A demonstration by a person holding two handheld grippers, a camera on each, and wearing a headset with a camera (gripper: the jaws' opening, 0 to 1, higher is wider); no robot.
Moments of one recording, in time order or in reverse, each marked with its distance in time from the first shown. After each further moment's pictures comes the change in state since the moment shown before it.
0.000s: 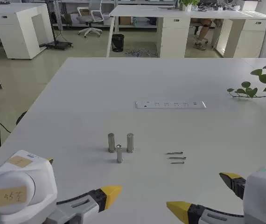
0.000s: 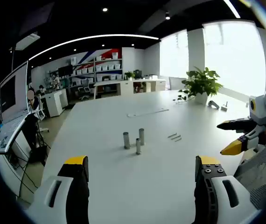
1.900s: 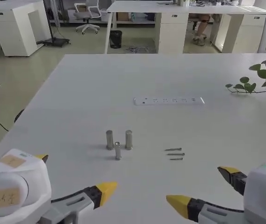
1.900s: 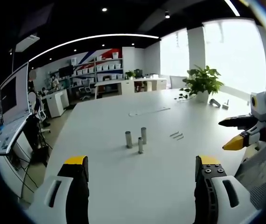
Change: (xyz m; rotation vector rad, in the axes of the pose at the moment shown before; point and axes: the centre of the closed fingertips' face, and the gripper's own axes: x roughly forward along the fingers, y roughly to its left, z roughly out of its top) left arm 0.000 0.002 0.001 0.008 -0.006 0.003; right arm -0.002 -0.004 -0.003 0.019 -0.012 0.002
